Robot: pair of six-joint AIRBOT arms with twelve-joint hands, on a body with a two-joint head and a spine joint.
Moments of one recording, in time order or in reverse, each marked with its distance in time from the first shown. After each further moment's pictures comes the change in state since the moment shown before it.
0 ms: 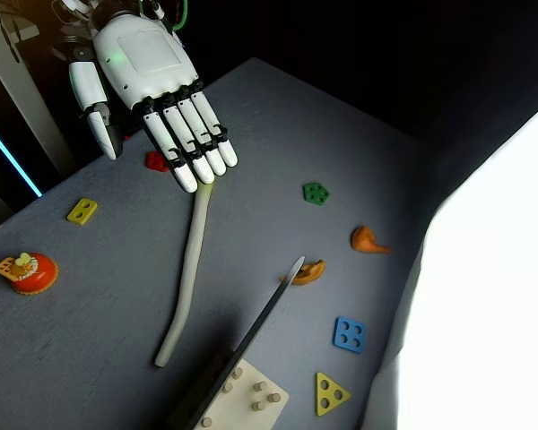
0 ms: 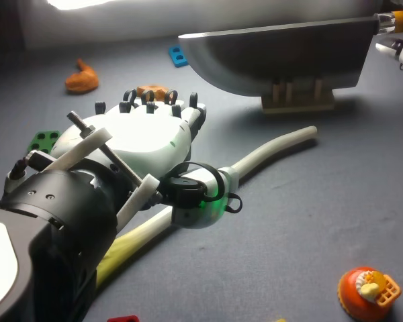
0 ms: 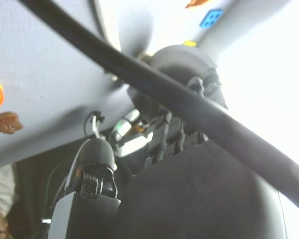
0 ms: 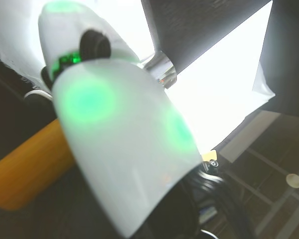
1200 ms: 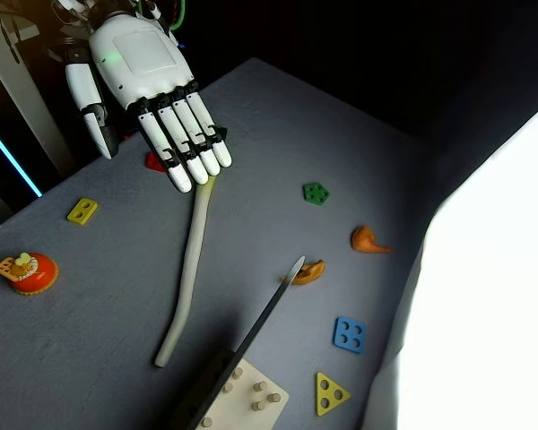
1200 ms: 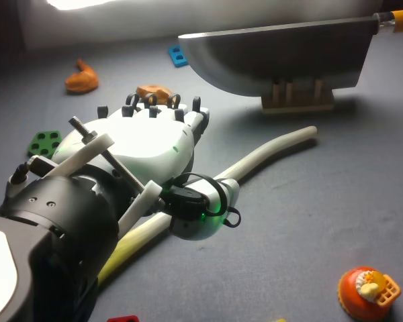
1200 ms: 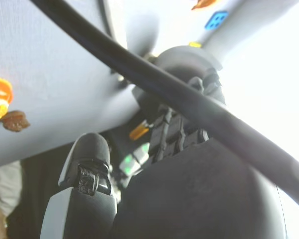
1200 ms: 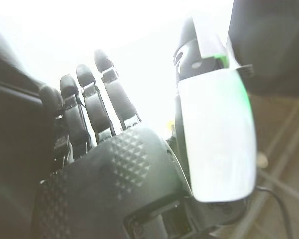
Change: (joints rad) left arm 0.001 0.000 -0.014 -0.003 0.006 0.000; right arm 0.169 0.425 -0.469 -0.169 0.012 0.018
